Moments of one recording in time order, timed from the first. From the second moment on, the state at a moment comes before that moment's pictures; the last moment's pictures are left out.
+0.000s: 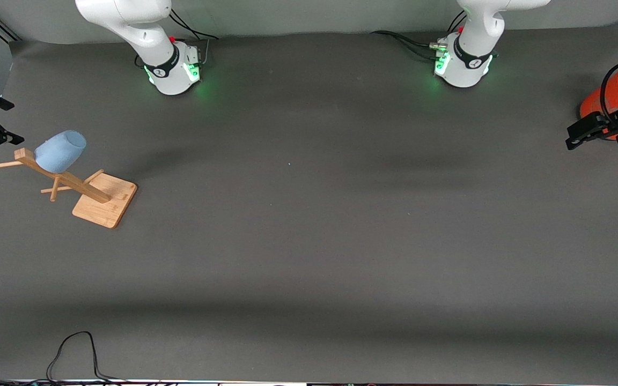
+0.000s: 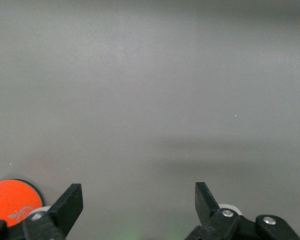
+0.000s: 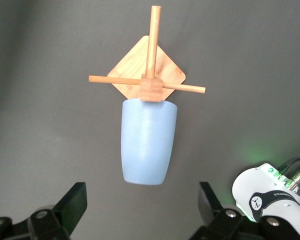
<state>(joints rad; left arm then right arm) -0.02 -0.07 0.04 -1.68 0.02 1.59 -0.04 0.03 -0.22 -0.26 -1.89 -0.01 1.57 0.93</state>
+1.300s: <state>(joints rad) -0.02 -0.06 0.03 -1.71 0.02 1.62 -0.04 0.03 -0.21 -0.27 -2.24 -0.02 1.96 0.96</state>
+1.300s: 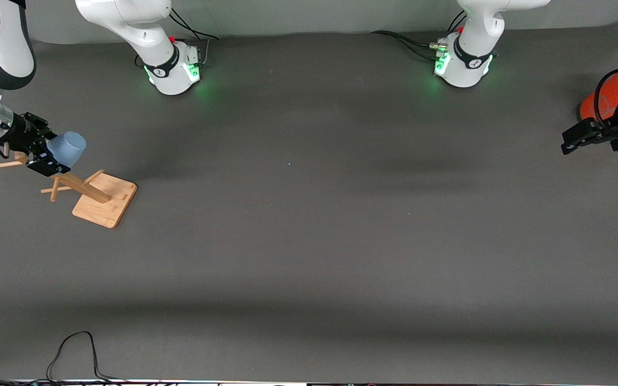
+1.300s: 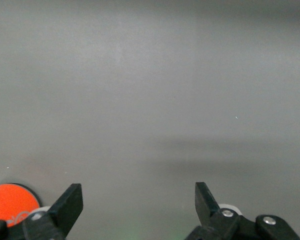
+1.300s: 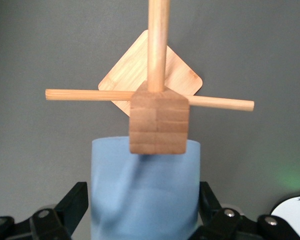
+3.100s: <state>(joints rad) -0.02 -0.06 0.04 -1.71 0.02 1.63 -0.04 0.57 -0.34 -0.20 -2.20 -0.02 1.83 1.65</state>
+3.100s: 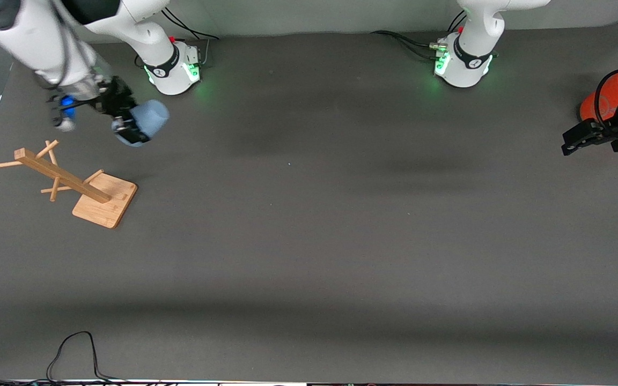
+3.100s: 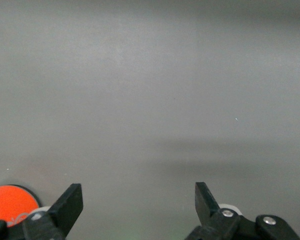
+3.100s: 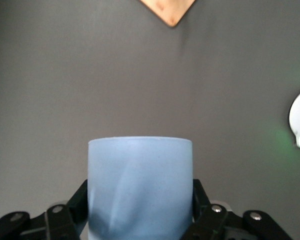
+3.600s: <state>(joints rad) -0.02 -0.06 0.04 -1.72 0.02 1.65 -0.04 0.81 0.06 -0.20 -1.86 0.00 1.87 2.09</state>
